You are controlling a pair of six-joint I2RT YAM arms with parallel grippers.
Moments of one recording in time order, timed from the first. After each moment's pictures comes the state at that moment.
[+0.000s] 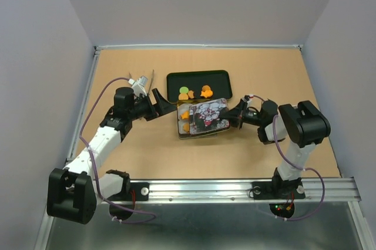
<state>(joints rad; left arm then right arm) -0.24 1.08 0.63 -0.05 0.57 -0.69 0.17 1.84 0.40 1.32 -1.04 1.68</state>
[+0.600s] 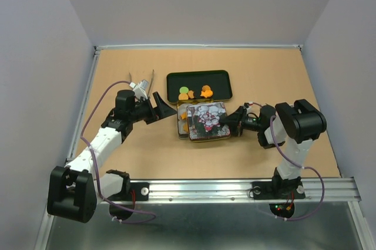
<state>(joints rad) -0.24 1.09 0.60 -0.05 0.57 -0.67 0.17 1.91 0.35 1.32 -1.05 1.62</state>
